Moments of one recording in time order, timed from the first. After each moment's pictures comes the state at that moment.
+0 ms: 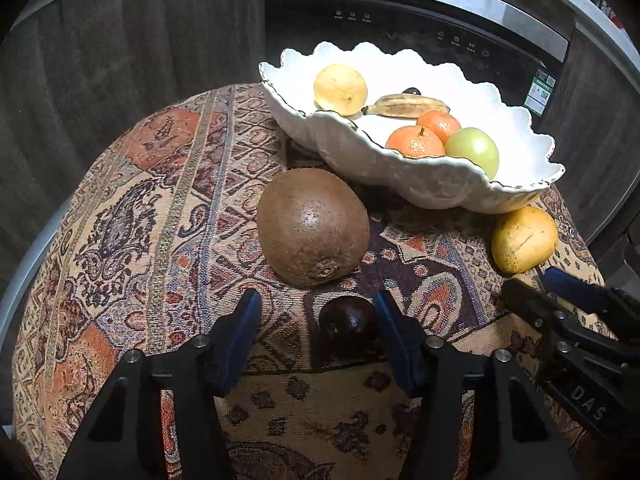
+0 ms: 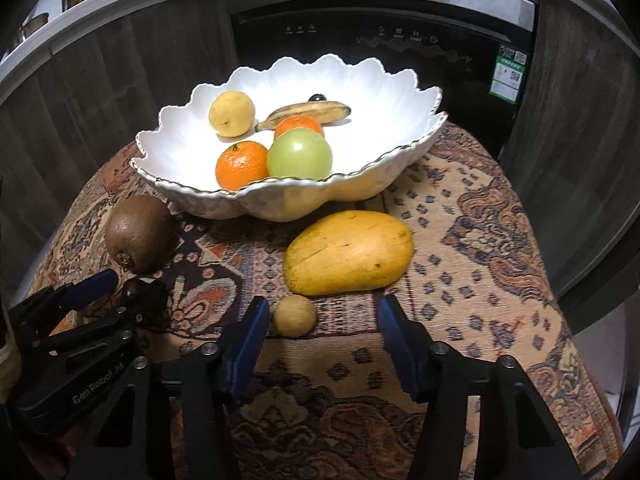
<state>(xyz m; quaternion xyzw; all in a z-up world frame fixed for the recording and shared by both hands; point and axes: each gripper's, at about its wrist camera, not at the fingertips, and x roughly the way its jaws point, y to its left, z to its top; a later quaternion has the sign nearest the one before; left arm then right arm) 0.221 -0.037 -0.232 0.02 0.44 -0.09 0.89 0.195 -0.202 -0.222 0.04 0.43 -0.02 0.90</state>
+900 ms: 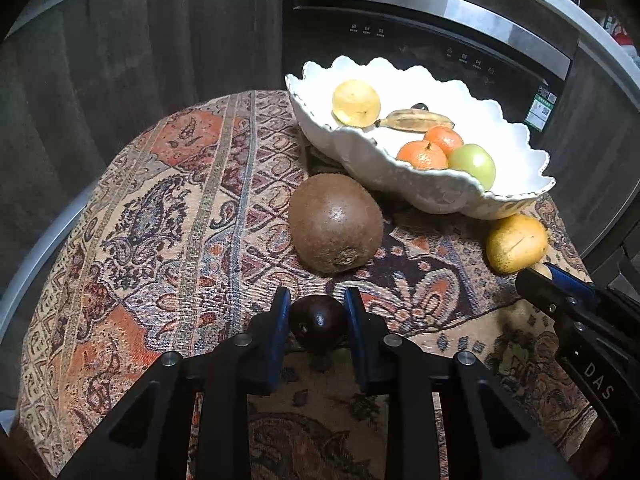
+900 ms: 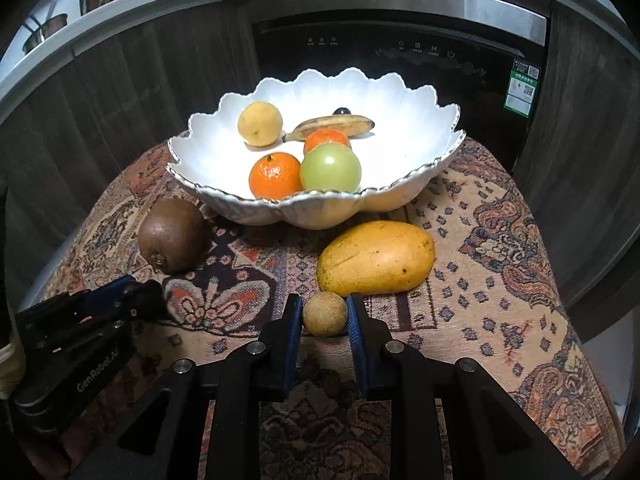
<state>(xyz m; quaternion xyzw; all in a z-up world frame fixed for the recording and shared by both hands) 0.204 -0.022 -0.218 0.00 0.43 -0.08 0.90 0.181 -0.192 -0.202 0.03 0.41 0.00 0.91</state>
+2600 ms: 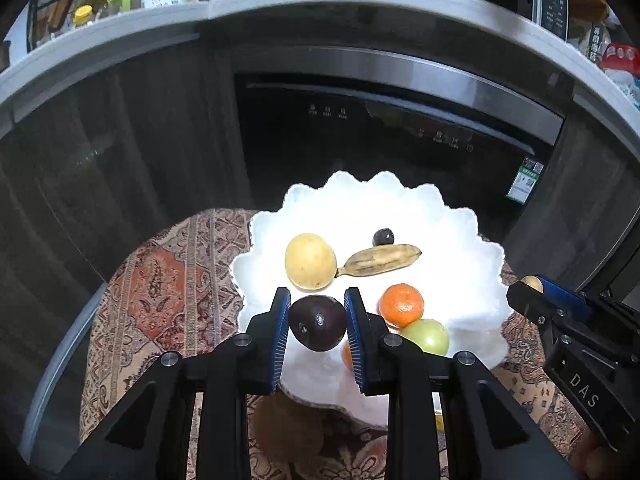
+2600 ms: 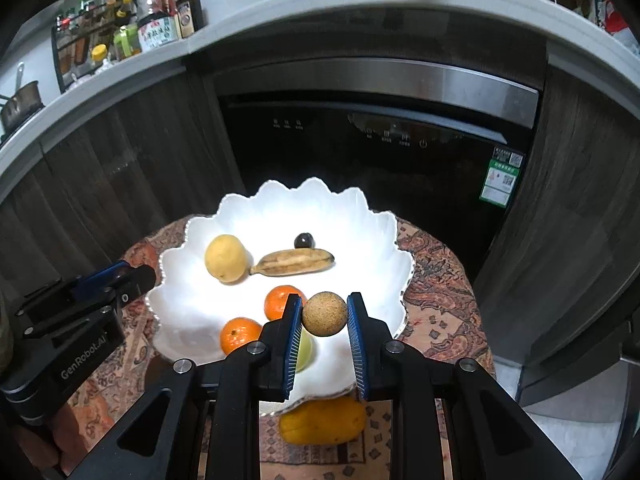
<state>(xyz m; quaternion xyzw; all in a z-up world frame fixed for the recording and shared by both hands) 0.313 -0.075 -0.114 0.04 0.39 -0.11 0.91 0.267 -0.238 -0.112 0.06 0.37 -0.02 0.93</state>
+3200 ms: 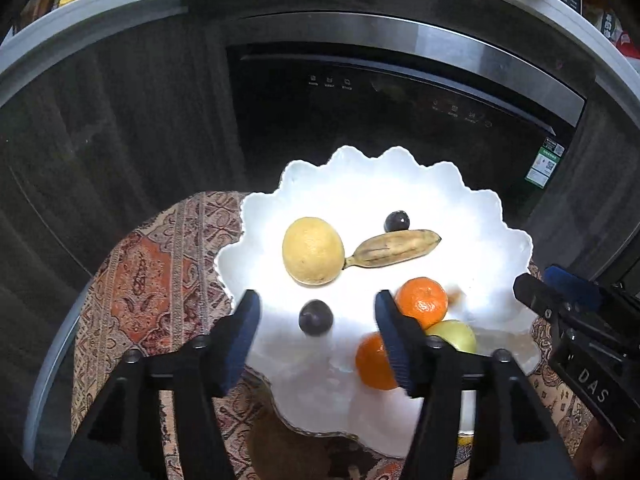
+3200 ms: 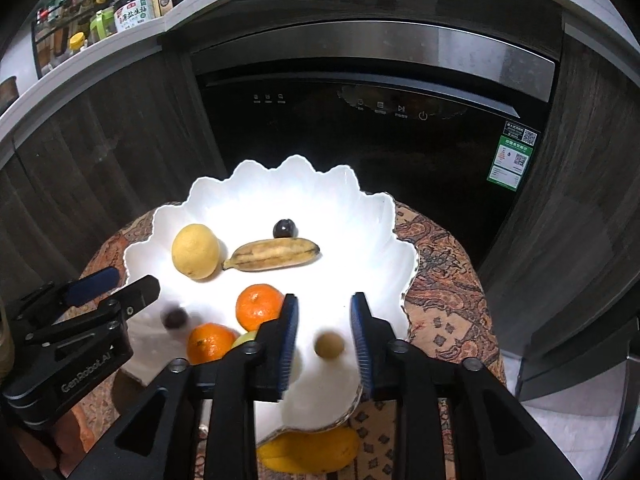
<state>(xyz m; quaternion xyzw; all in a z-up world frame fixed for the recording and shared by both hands) 0.337 -0.082 -0.139 0.04 0.41 -0.11 0.90 0.296 -0.248 -0.136 0.06 0.39 -0.05 0.92</state>
